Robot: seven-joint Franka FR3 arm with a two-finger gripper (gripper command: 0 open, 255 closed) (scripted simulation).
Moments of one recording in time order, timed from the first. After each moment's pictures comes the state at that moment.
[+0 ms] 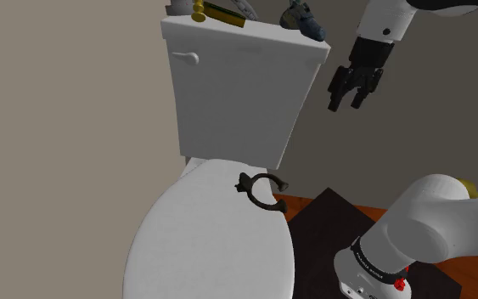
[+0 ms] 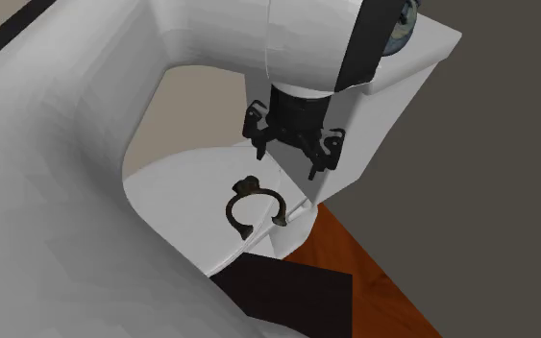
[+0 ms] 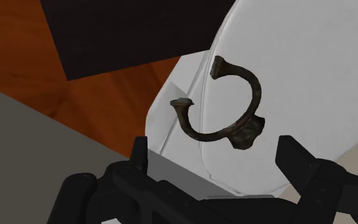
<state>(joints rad) -0.02 -0.82 -0.07 -2.32 0.02 1.45 0.15</state>
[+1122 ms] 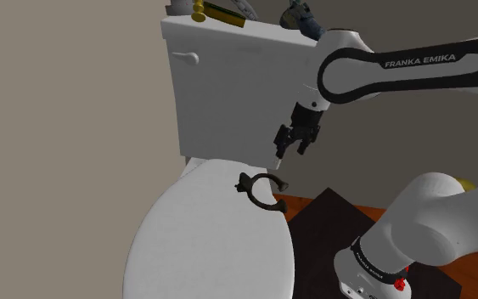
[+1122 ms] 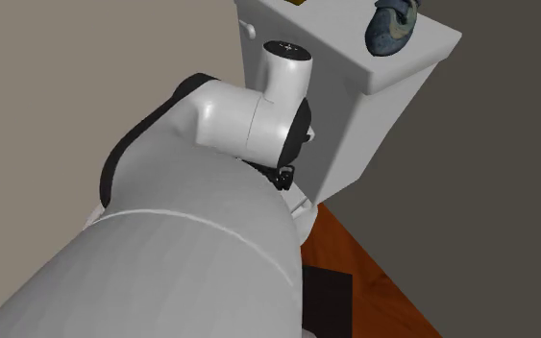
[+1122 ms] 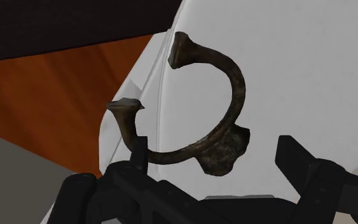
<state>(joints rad) 0.06 -0.64 -0.02 -2.66 0.17 1.98 0.16</state>
